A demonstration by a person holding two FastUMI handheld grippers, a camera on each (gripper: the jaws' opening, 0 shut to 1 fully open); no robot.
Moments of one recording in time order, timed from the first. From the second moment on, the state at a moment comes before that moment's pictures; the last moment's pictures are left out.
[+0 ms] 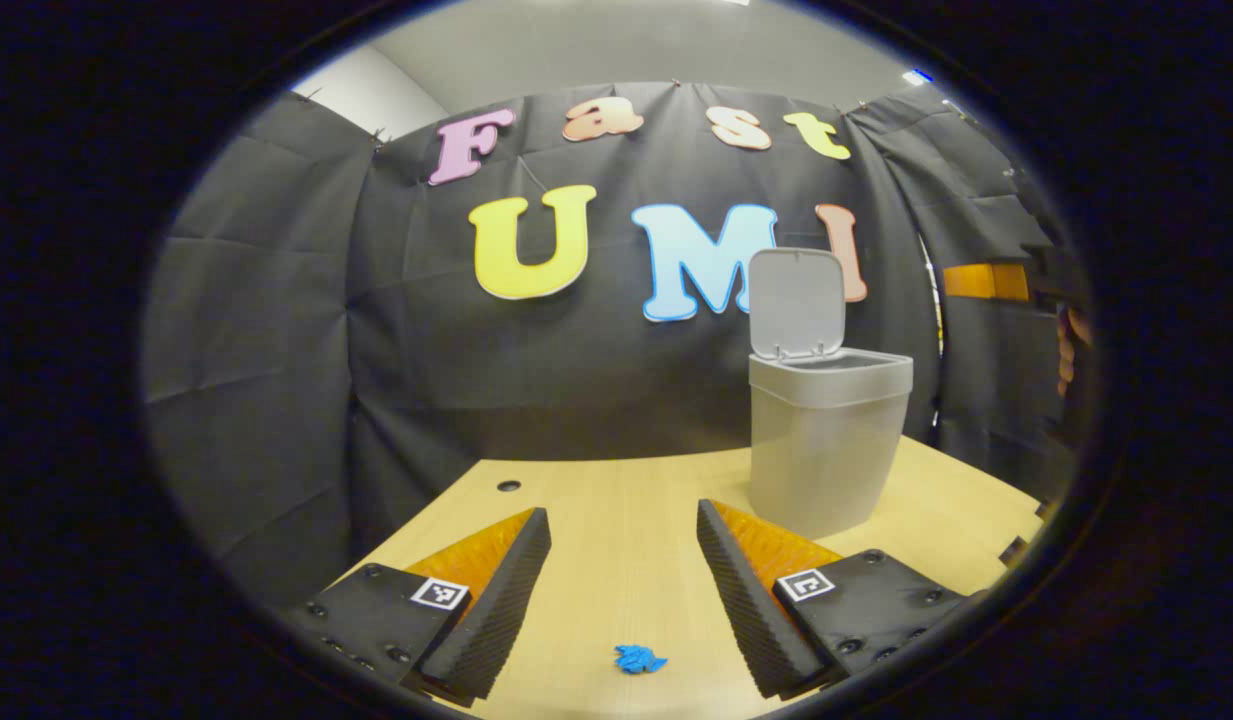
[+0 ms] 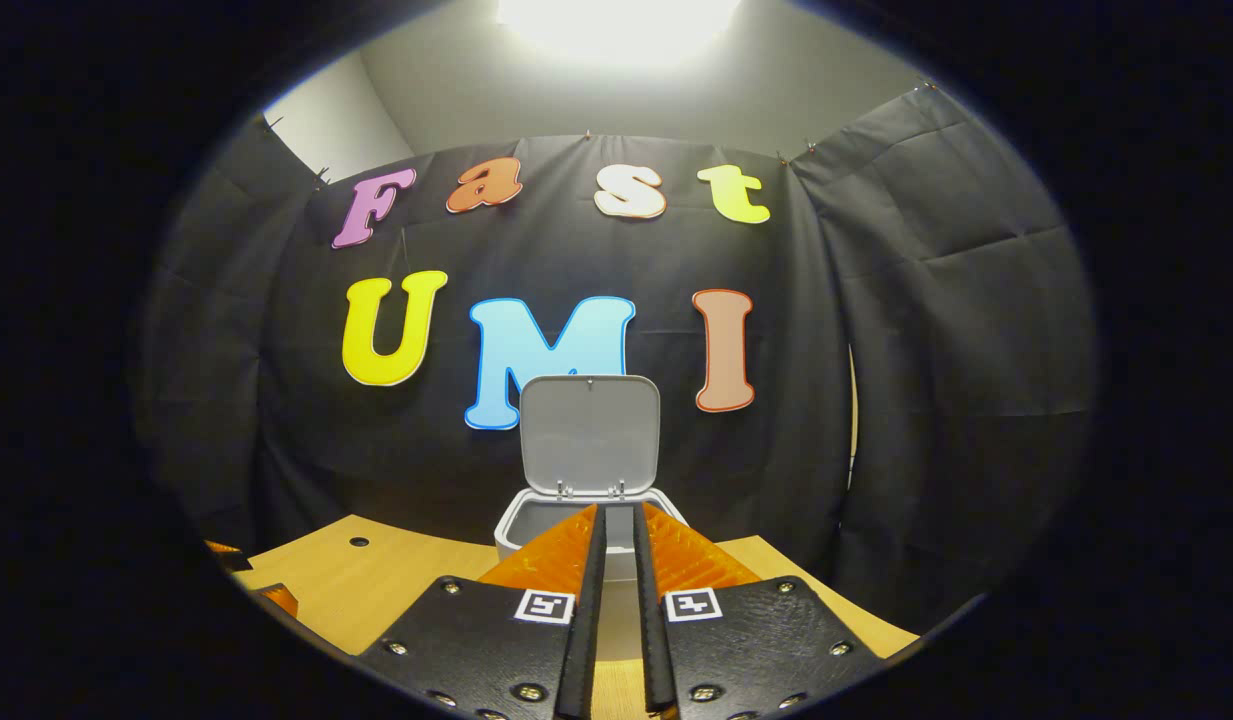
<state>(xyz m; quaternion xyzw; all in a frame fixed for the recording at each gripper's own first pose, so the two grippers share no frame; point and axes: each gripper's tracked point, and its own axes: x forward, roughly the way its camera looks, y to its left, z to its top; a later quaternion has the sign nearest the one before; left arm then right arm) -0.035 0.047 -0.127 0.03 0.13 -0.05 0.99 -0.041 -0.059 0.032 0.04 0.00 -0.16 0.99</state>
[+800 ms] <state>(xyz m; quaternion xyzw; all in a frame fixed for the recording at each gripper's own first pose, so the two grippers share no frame) -0.044 0.053 -0.300 0.04 0.29 -0.08 0.95 -0.094 -0.040 0.028 0.02 0.03 -0.17 0.98</state>
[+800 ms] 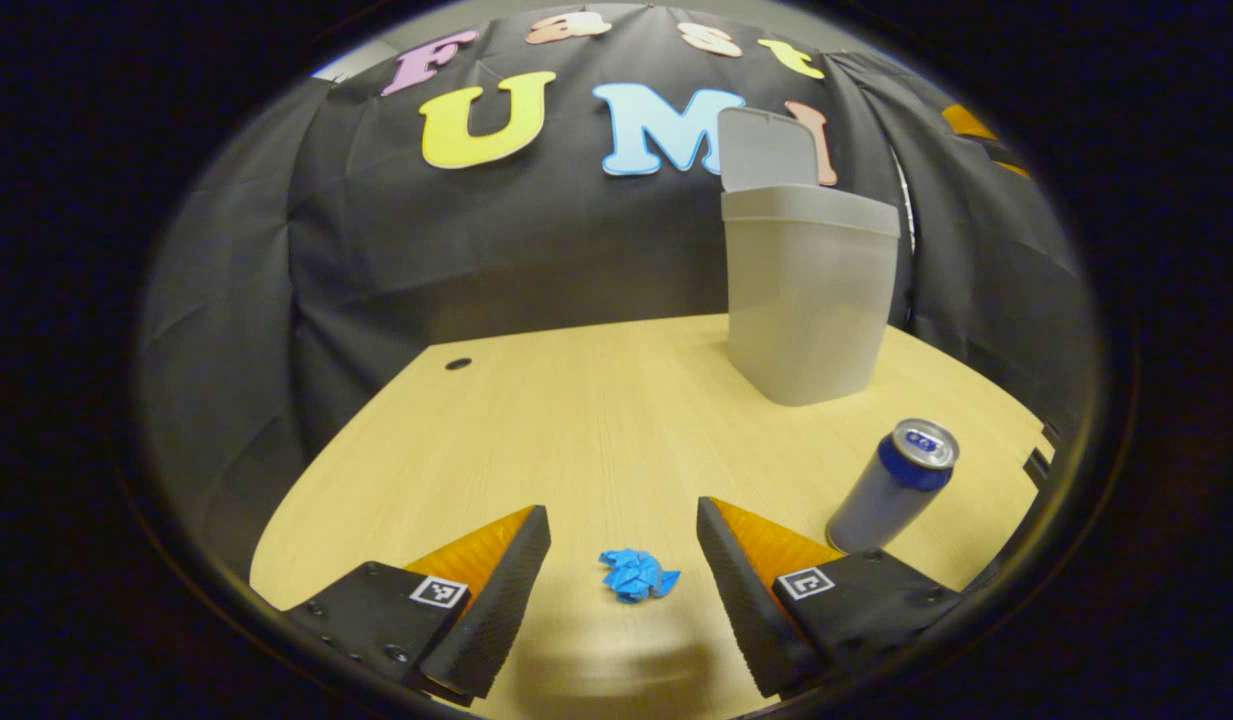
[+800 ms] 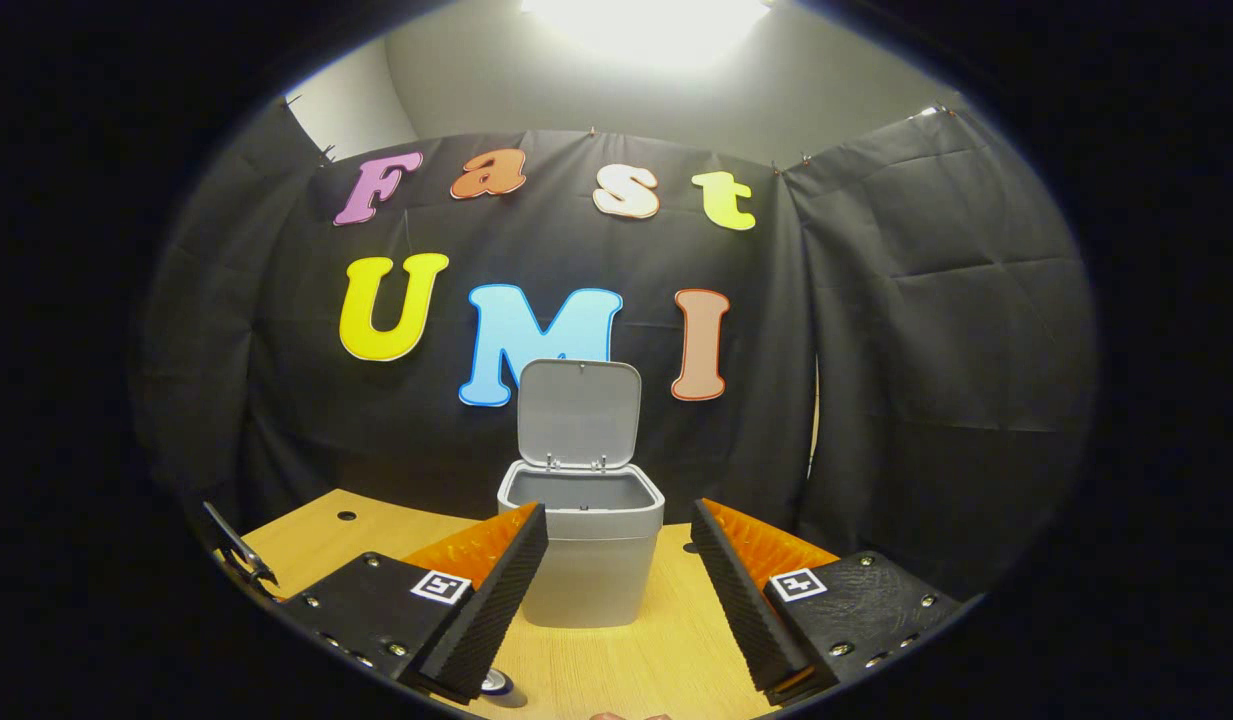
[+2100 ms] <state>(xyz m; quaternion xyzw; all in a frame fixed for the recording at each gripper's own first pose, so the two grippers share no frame) -0.043 0.040 -0.368 0.04 0.36 -0.07 0.93 -0.102 -0.080 -0.012 0.04 0.07 -0.18 0.98</state>
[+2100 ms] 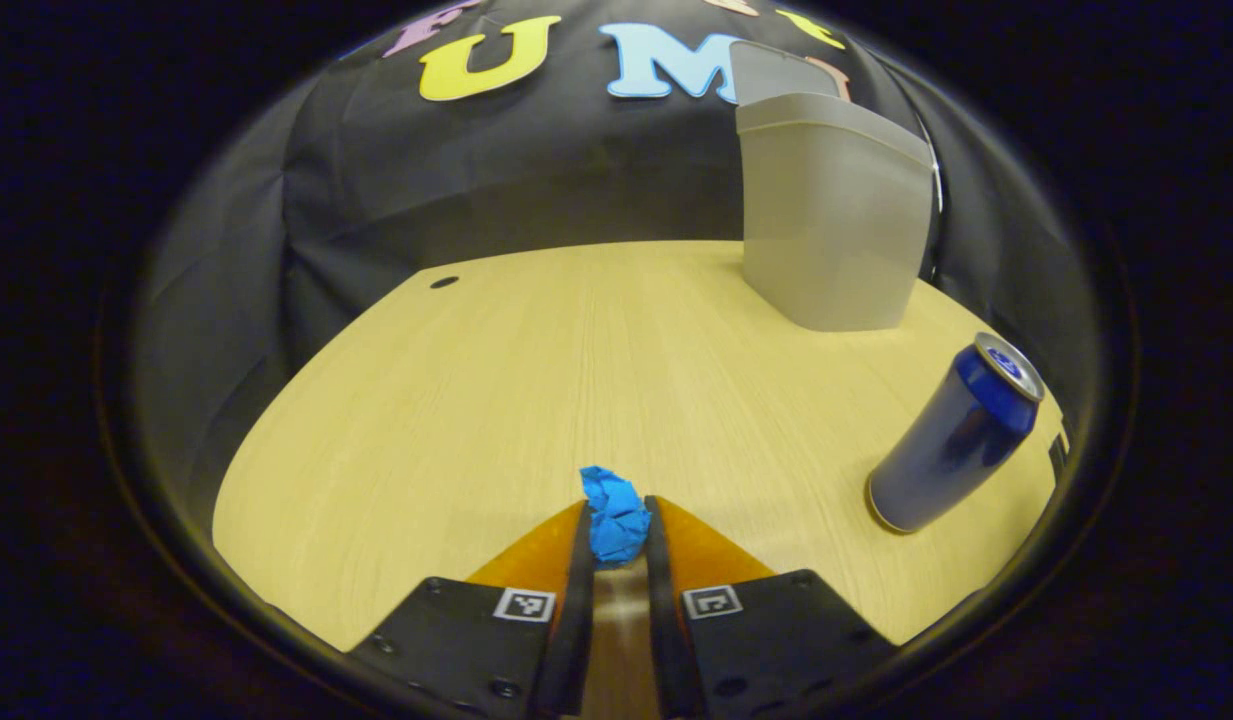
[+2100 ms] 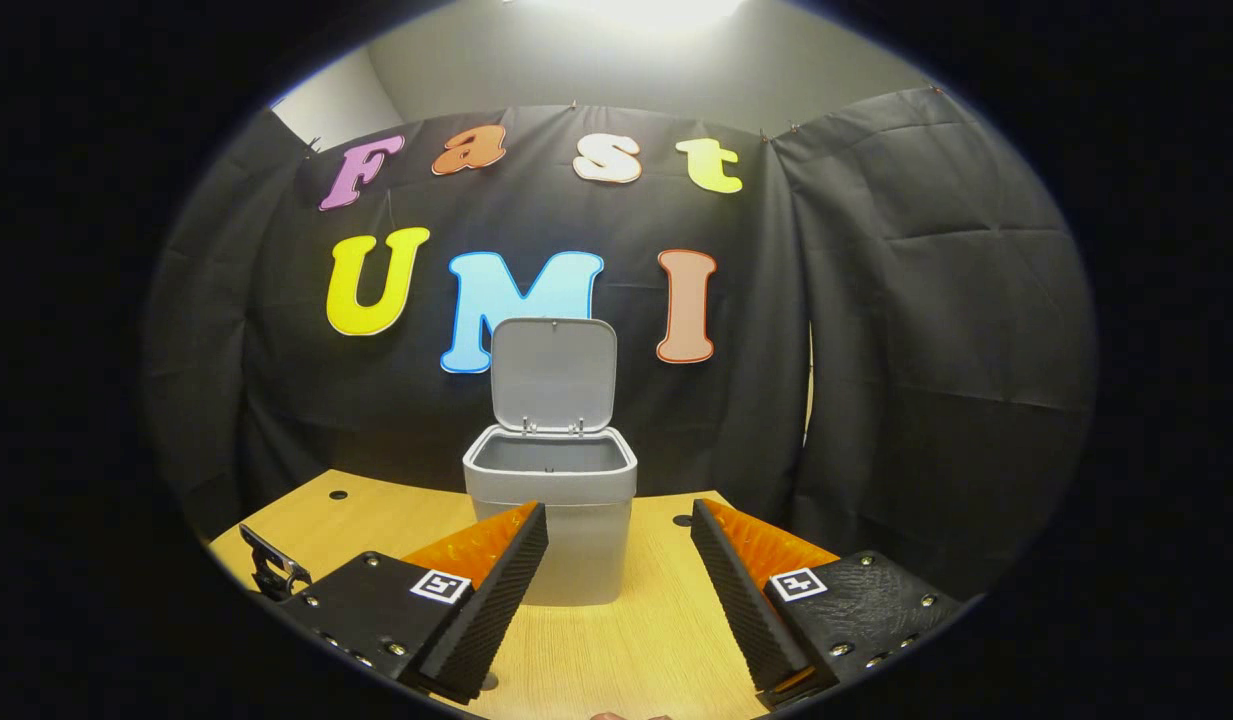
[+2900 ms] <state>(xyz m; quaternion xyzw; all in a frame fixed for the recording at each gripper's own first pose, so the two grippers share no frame) 0.014 -0.022 -0.187 0.00 0.24 -0.09 0.97 -0.100 -0.092 -0.018 0.06 0.05 -0.15 0.98</state>
